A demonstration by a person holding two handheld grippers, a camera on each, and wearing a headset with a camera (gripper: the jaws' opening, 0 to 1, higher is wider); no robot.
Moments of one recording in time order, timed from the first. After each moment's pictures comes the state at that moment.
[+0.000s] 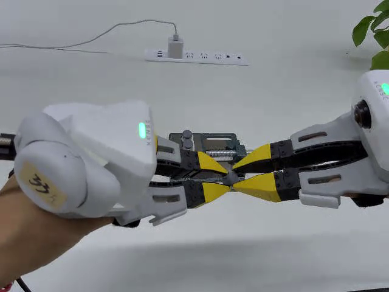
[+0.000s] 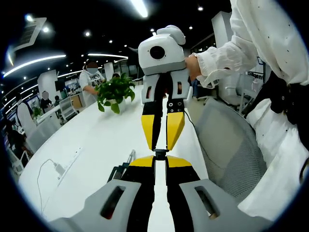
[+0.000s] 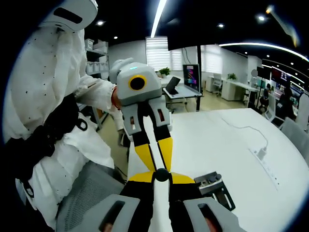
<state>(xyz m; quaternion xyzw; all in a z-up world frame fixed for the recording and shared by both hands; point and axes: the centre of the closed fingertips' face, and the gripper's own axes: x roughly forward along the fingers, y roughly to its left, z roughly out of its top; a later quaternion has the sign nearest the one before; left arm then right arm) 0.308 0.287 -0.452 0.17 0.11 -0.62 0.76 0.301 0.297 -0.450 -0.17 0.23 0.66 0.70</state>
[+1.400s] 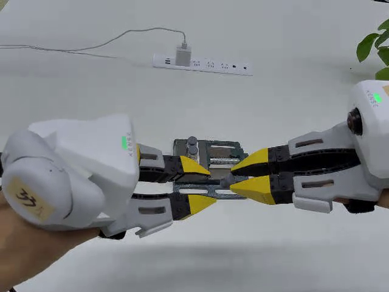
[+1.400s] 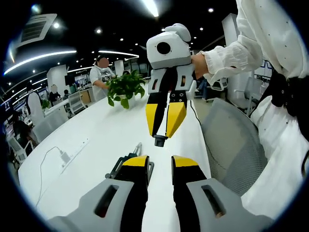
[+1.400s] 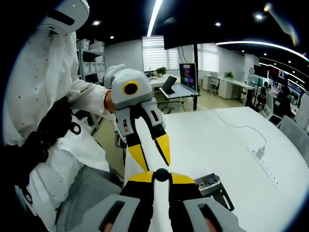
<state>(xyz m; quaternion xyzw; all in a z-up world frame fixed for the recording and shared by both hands) 0.311 0.316 -0.461 0.15 0.12 -0.58 0.79 0.309 0.306 -0.448 -0.17 0.23 0.64 0.71</state>
